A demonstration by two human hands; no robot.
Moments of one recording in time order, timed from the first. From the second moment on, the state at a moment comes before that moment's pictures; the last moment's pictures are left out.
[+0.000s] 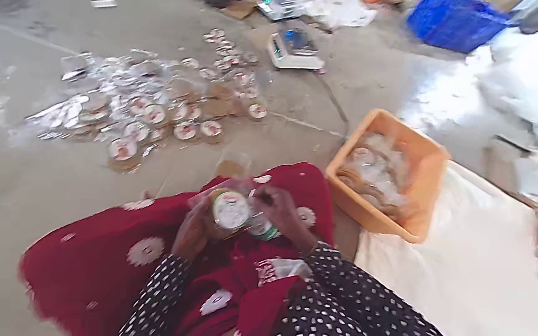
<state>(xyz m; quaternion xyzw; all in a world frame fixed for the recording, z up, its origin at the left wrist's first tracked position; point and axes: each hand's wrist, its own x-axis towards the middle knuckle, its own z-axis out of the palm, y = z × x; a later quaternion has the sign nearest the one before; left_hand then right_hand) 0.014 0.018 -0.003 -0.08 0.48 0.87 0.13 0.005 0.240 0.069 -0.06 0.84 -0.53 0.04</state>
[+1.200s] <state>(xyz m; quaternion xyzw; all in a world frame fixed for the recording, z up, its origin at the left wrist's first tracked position) -0.016 -0.016 0.006 -0.12 0.44 0.88 0.15 -0.250 0.264 -0.018 -0.11 0.95 -0.20 0.21</state>
